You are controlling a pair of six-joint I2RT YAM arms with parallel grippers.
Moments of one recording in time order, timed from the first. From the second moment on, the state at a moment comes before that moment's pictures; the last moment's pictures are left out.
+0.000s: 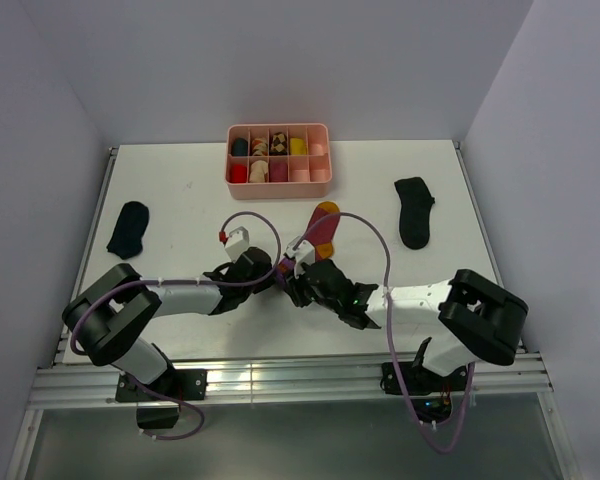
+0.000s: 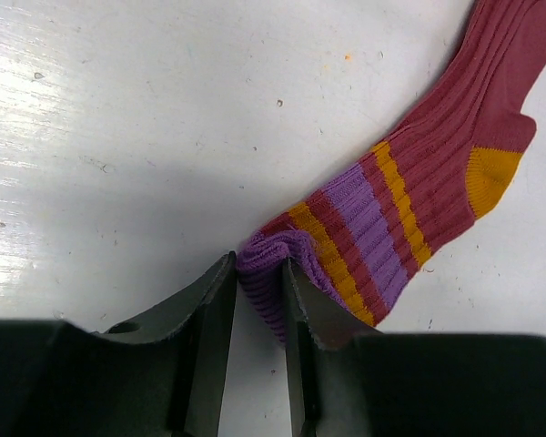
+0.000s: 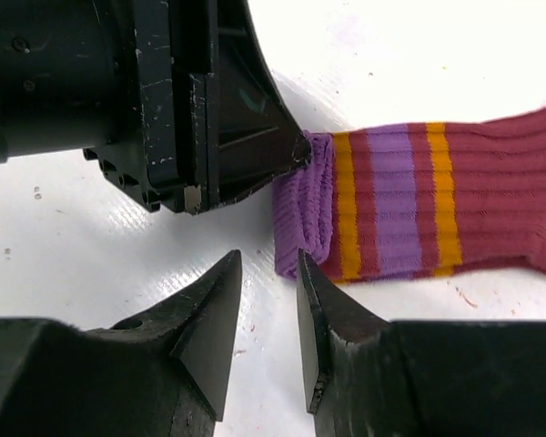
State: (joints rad) left arm -0.83 1.55 0.59 0.19 -0.39 -1.09; right arm 1.01 1.44 0.54 0.41 0.17 0.23
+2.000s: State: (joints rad) left arm -0.82 1.55 0.65 0.08 -0.40 -1.02; right arm 0.98 1.69 0.60 0.55 0.14 0.18
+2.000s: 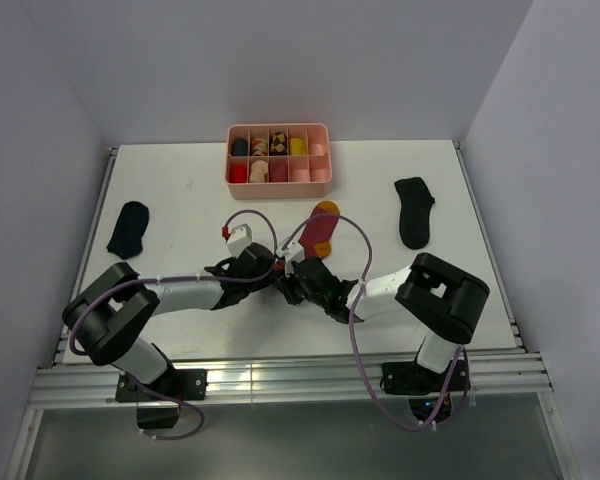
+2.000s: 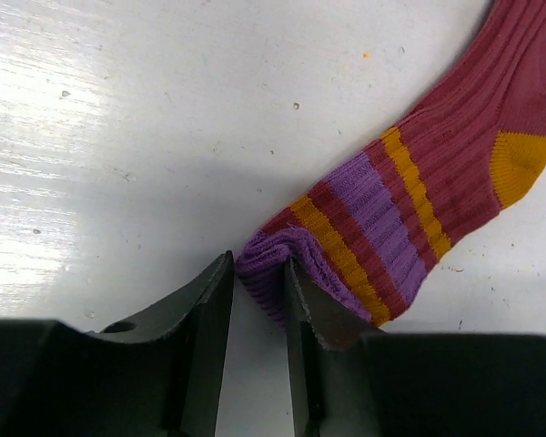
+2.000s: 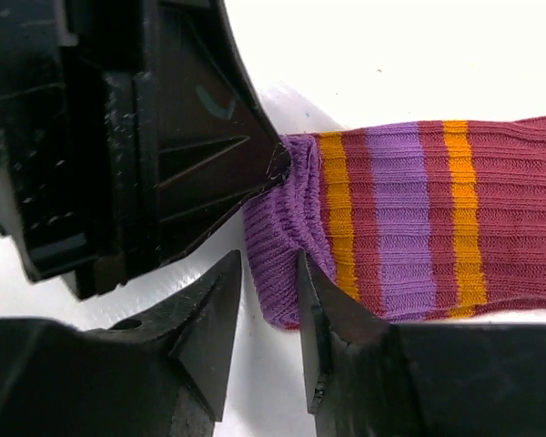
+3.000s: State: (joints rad) left arm -0.81 1.22 0.51 -0.03 -0.42 -1.24; right arm 0.71 1.84 0.56 0.74 -0.49 0.92
